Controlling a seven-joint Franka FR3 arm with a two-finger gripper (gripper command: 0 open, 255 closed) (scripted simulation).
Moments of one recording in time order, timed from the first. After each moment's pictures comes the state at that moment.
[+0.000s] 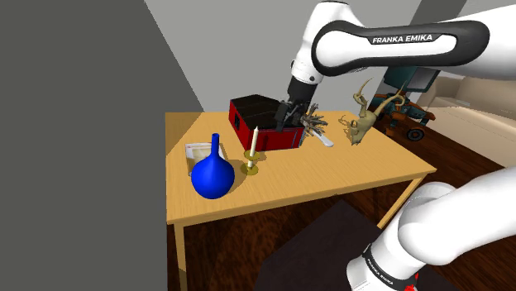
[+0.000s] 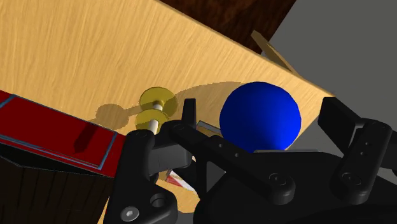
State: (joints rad) arm 0.06 -0.47 0.10 -2.31 0.07 1.92 -0.03
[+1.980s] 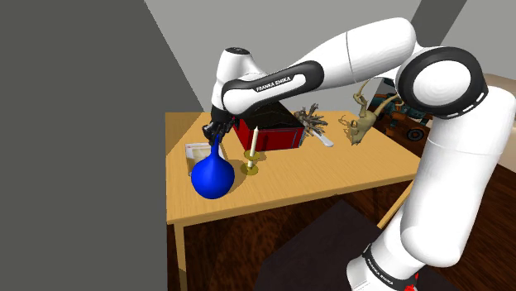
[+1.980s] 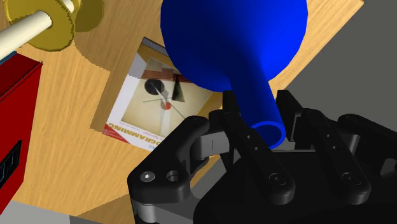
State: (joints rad) arm 0.14 0.27 0.22 -1.87 -0.12 2.33 0.22
